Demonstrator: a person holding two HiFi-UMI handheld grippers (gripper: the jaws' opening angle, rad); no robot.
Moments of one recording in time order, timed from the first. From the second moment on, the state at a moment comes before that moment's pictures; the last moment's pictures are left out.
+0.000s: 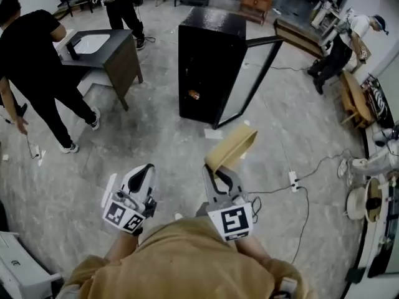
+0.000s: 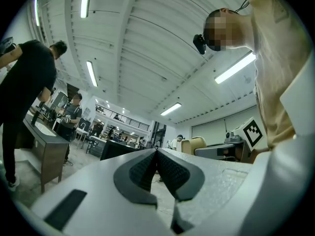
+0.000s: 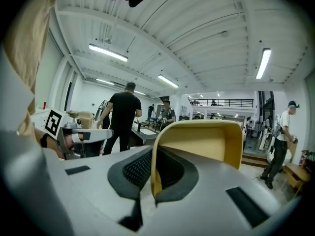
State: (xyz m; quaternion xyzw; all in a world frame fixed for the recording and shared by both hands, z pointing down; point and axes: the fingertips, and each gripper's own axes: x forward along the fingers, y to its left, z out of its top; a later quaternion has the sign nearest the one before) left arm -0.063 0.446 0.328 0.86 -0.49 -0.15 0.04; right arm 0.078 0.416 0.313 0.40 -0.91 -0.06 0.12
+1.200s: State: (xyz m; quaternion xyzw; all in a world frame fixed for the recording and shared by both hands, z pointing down) left arm -0.026 0.202 0.351 0.85 -0.52 -0.12 0.05; right arm 0.084 0.150 0.330 0.34 -0.93 -0.06 0.13
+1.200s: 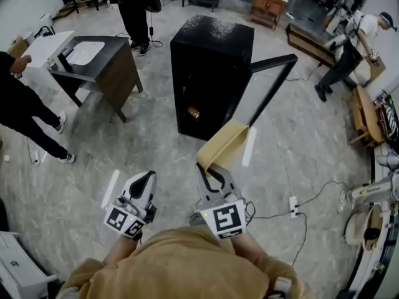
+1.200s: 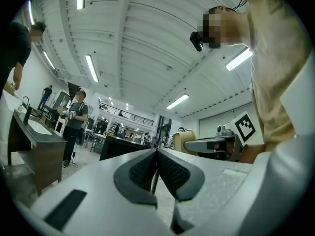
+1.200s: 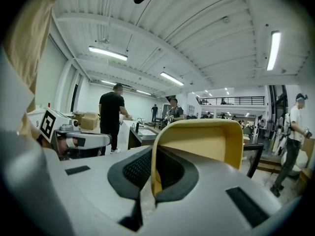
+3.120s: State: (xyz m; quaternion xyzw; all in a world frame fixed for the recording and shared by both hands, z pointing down) left arm -0.099 -0.141 0.366 0.86 -0.50 -0.09 0.02; right arm 0.005 -0.152 0.432 0.27 -0.92 -0.05 0.29
